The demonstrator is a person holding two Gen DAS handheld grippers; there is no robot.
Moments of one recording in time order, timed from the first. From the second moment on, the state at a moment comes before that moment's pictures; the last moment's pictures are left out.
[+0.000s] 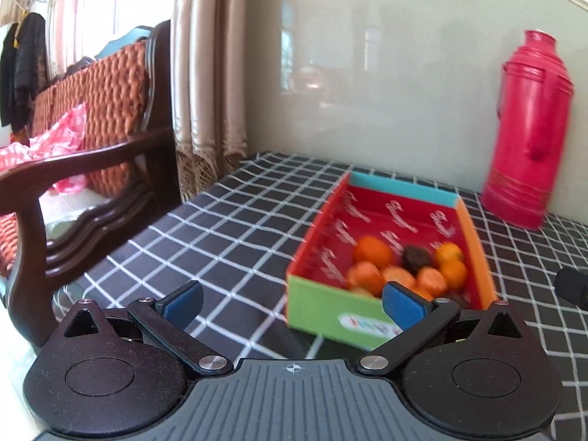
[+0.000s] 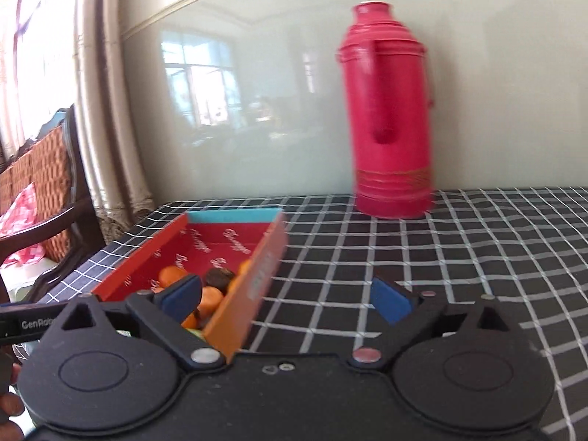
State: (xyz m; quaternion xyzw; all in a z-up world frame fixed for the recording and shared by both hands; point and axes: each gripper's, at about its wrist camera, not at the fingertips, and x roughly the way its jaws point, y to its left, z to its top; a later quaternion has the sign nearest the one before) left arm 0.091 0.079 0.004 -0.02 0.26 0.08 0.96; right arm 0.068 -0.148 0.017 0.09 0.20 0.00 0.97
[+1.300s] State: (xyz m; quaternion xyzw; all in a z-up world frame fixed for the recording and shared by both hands) left arm 0.028 0.056 0.049 0.00 0.22 0.05 0.97; right arm 0.016 -0.156 0.040 0.11 0.19 -0.03 0.97
